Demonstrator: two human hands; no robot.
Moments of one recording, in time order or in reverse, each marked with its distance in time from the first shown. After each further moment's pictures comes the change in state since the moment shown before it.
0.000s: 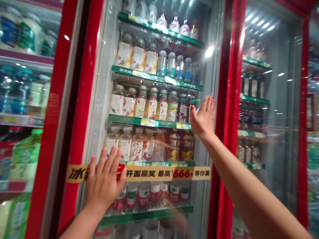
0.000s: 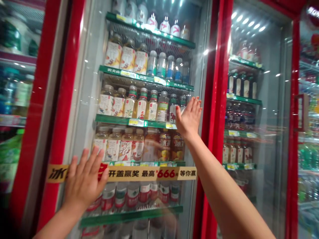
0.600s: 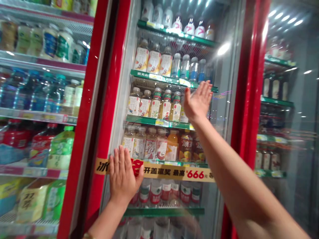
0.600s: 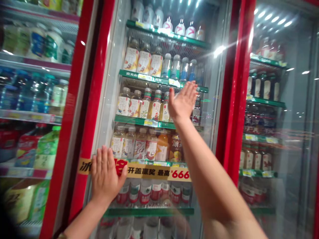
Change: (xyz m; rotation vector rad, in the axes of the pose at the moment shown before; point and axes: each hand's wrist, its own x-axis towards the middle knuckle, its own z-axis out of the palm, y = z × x) left_hand -0.014 0.004 0.008 0.019 0.040 -0.195; right_hand 0.042 -0.122 0.014 -0.008 0.013 0.005
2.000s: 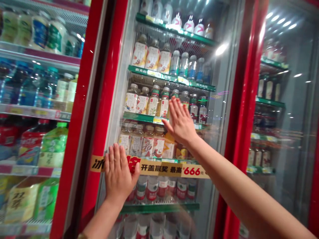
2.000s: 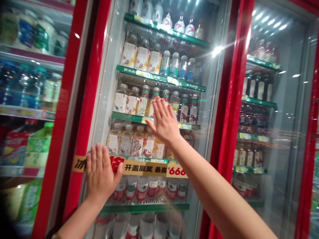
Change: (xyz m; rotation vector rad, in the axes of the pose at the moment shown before) left_hand 0.001 -0.001 -0.002 -0.004 0.011 0.003; right_hand -0.090 0.000 -0.001 -0.011 -0.159 -0.593
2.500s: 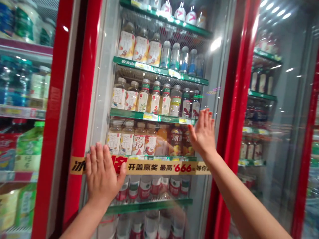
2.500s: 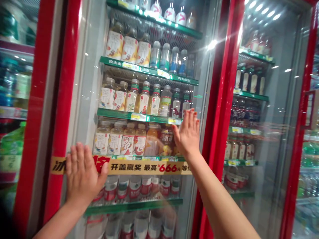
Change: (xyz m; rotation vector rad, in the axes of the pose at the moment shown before) left_hand -0.002 -0.004 -0.001 -0.020 -0.060 -0.010; right_hand -0.106 0.090 0.010 -0.051 0.096 0.392
